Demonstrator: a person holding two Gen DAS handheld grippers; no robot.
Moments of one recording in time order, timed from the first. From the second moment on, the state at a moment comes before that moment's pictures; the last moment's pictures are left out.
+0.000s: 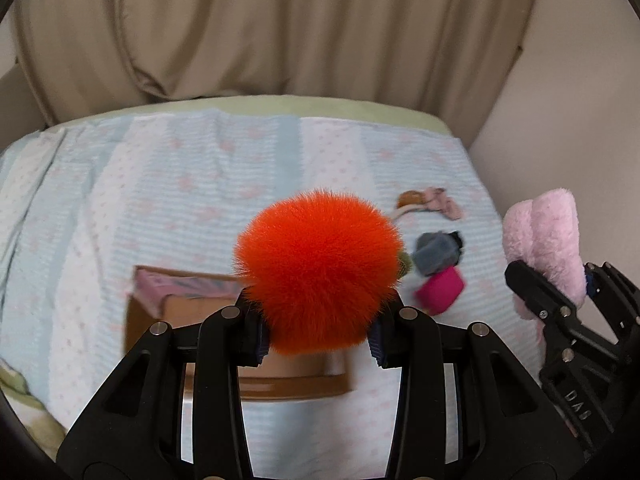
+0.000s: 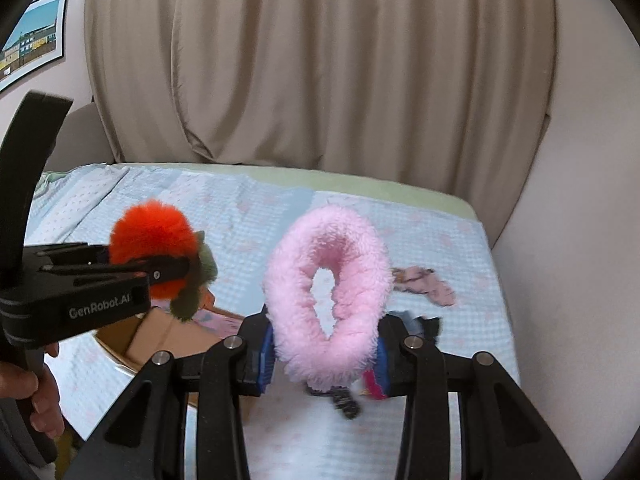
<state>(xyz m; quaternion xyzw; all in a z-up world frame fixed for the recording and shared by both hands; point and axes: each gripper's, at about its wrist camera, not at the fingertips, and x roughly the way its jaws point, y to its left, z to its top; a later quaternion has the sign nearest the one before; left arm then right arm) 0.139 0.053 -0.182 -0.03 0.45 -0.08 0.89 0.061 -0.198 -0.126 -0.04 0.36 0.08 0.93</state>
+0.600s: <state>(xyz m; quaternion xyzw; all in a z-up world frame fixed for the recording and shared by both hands) 0.185 0.205 -0.308 0.04 0.55 -0.10 0.83 0.119 -0.036 -0.224 0.06 0.52 0.07 0.85</state>
